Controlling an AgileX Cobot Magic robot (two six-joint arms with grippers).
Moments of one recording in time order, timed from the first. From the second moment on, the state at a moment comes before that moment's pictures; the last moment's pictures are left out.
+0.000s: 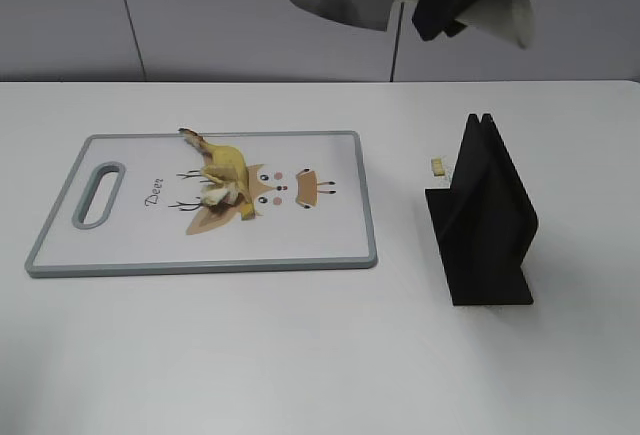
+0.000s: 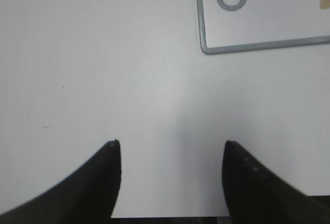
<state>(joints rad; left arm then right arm) 0.04 1.03 -1.01 -0.04 1.21 0.25 0.46 1.71 -1.72 0.27 1.23 -0.04</state>
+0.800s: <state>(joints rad) 0.04 0.35 -0.53 -0.05 1.07 0.25 0.46 1.41 -1.26 0.09 1.04 0.21</state>
